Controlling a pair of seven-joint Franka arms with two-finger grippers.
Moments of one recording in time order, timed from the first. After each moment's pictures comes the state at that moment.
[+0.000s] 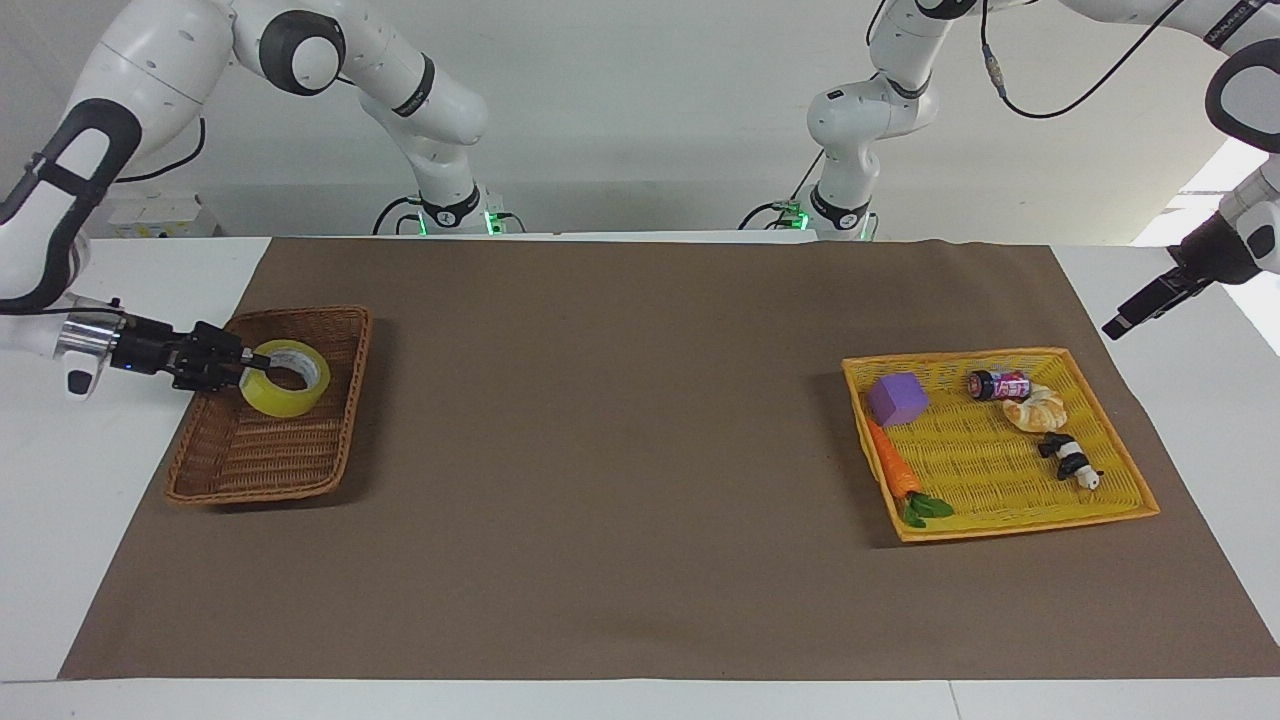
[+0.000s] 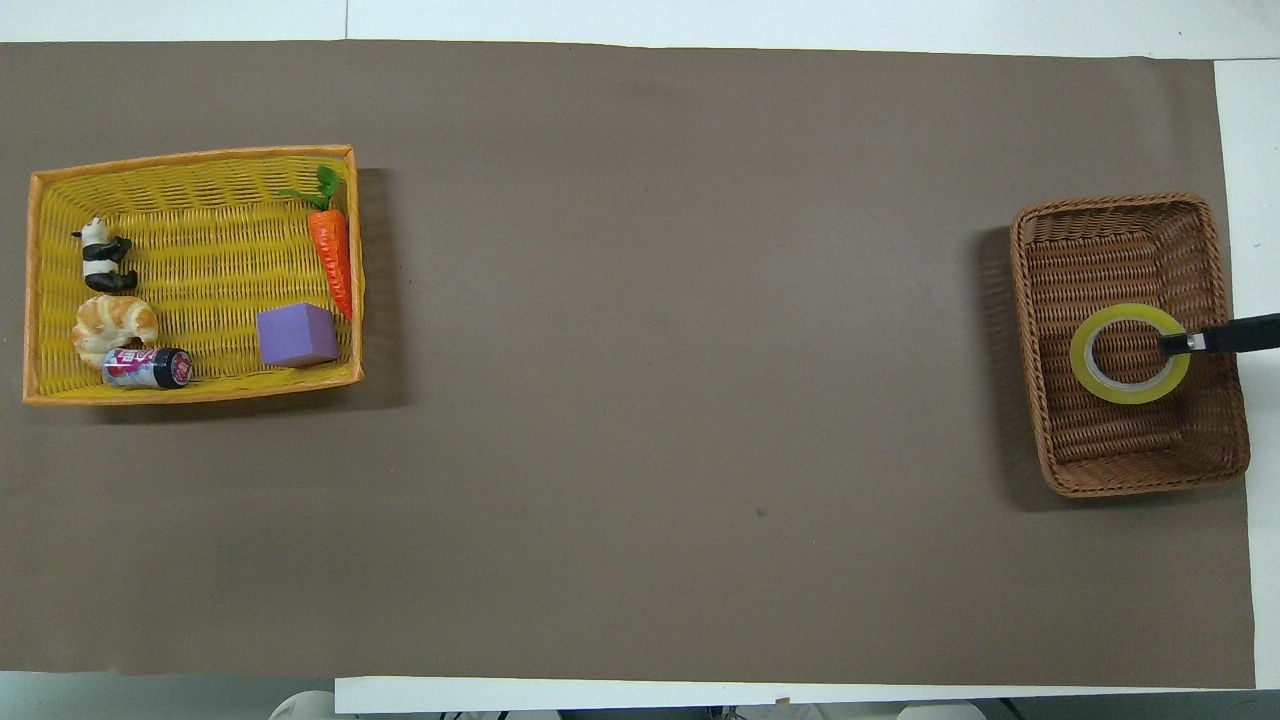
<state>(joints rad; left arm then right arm) 0.14 0.13 0.04 -1.49 -0.07 1.57 -0.13 -0.45 0.52 -0.24 -1.60 0.70 1.39 -1.00</state>
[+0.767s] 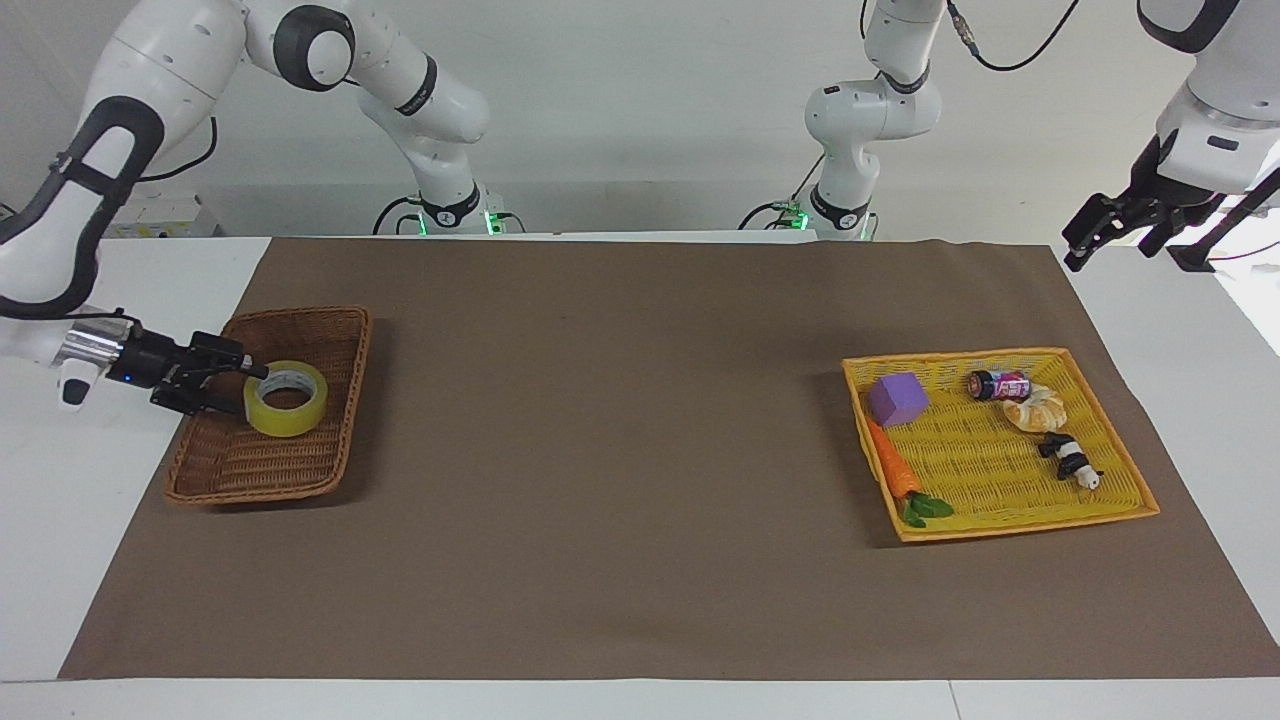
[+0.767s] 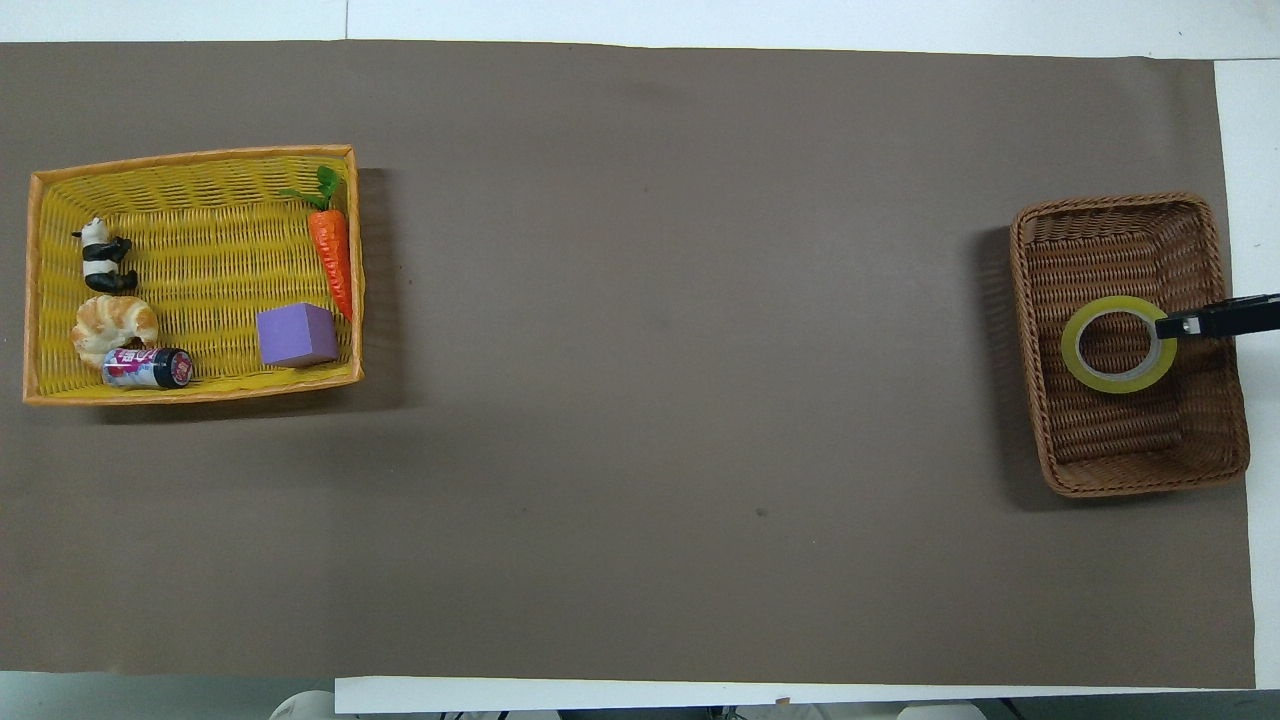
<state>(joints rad) 0.01 0.00 0.00 -1.47 0.09 1.48 -0.03 -0.35 0.44 -0.24 -1.59 0.54 1.59 -1.00</state>
